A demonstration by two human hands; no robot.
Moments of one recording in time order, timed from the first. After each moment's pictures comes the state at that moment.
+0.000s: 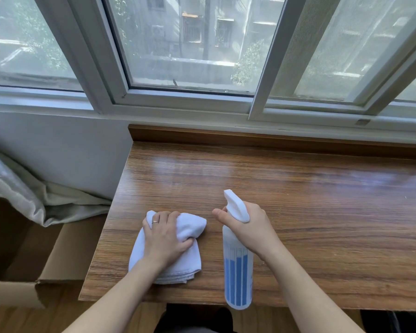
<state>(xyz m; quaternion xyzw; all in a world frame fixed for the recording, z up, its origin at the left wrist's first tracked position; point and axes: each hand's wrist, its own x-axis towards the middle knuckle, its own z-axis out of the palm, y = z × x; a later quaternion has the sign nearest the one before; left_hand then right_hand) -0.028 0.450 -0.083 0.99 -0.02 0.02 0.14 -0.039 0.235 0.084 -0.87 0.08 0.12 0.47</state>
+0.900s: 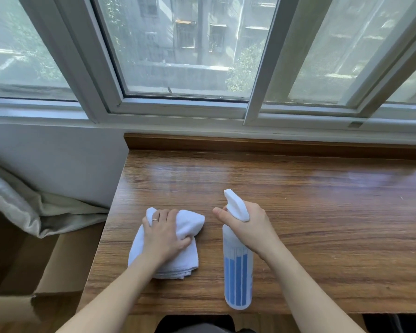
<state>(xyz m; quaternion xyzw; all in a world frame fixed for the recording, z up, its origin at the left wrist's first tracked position) 0.003 0.453 -0.077 0.99 -0.05 -0.03 0.10 -0.028 0.231 0.084 -0.87 0.09 0.10 0.47</state>
